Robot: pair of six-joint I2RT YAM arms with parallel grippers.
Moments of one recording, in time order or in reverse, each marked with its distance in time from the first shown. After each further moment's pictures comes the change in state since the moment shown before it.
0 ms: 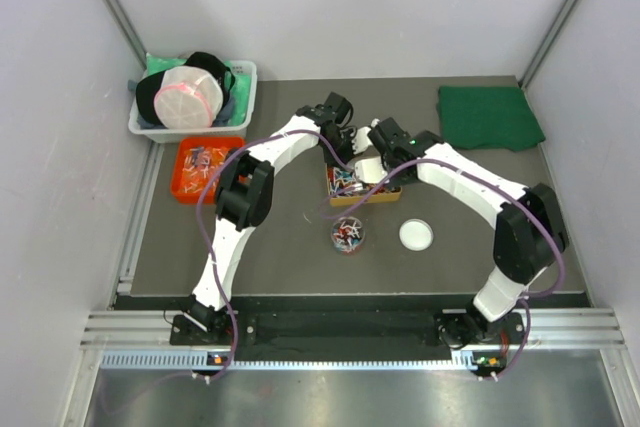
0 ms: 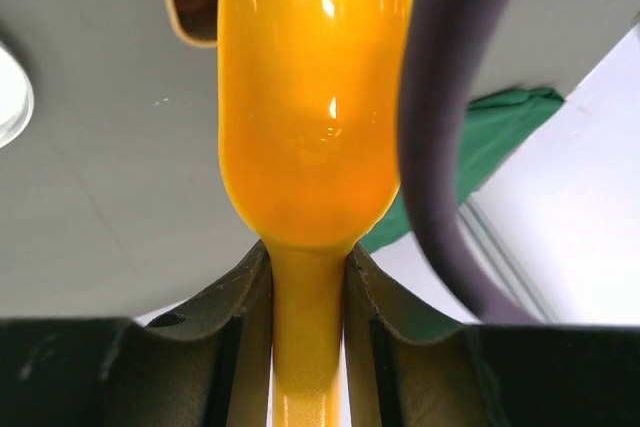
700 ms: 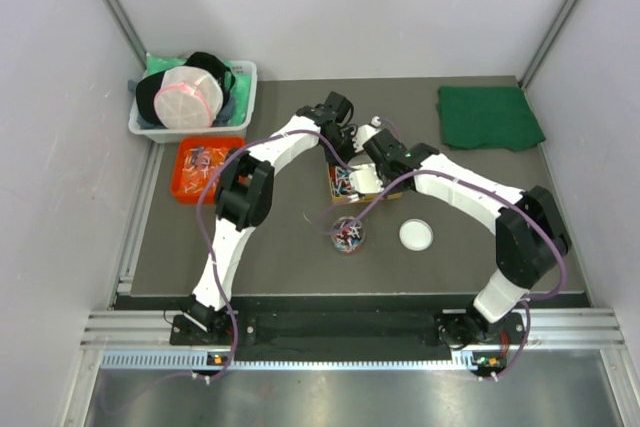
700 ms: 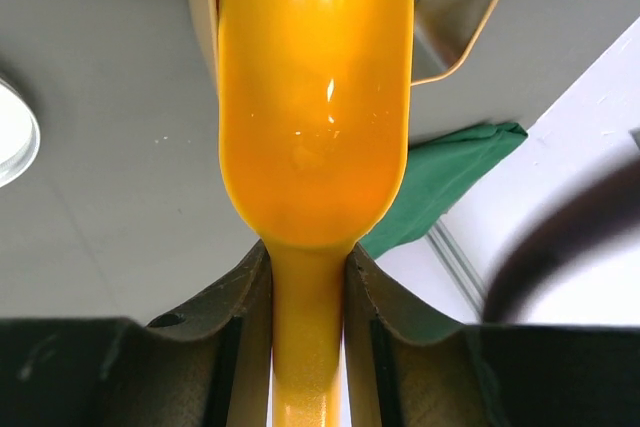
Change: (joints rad) left arm 0.000 0.000 0.000 0.027 0.004 -0.036; right arm 0.048 -0.011 -0.076 0.114 0.005 -0.058
